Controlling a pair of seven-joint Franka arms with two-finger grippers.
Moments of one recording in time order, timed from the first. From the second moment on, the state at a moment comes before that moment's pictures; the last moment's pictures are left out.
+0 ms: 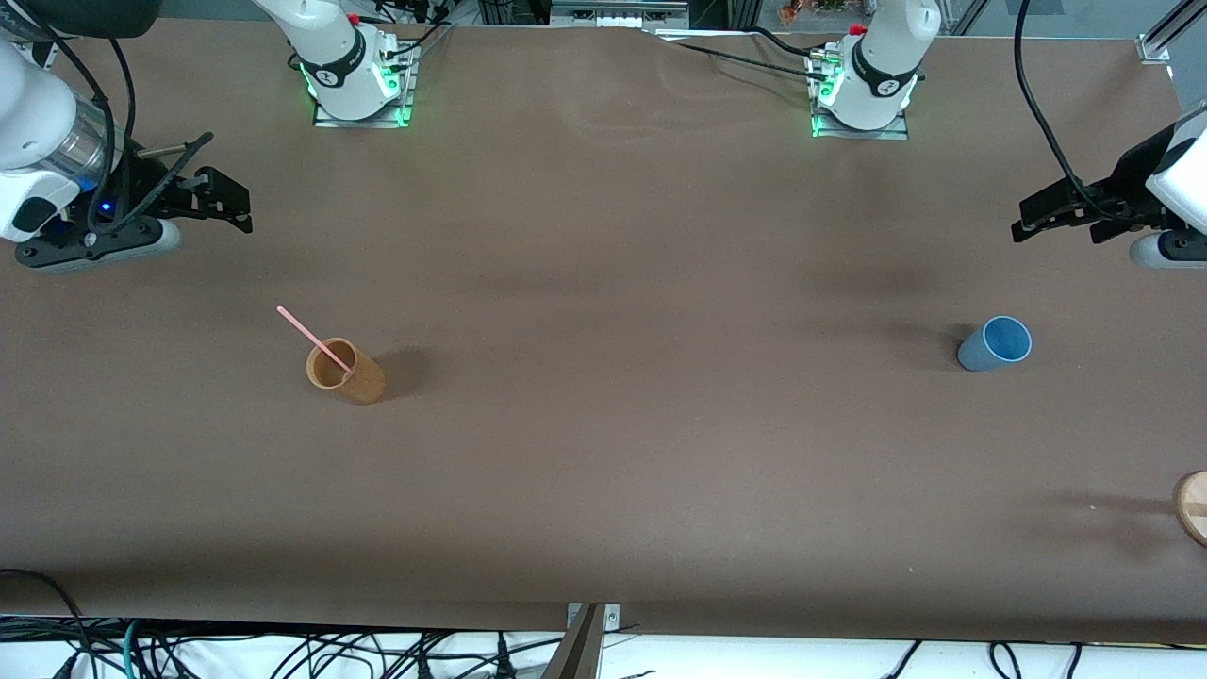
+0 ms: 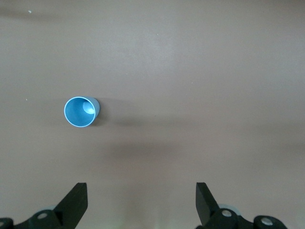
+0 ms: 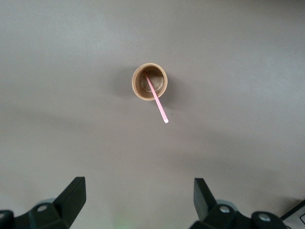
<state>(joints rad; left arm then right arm) -0.03 0.04 0.04 -1.54 -0.08 1.49 -0.03 0.01 0.03 0.12 -1.63 0.01 1.59 -0.09</state>
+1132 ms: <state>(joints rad) -0.03 0.08 0.04 -1.50 -0.08 1.51 -0.03 0.01 0.03 0.12 -1.64 0.01 1.59 -0.09</state>
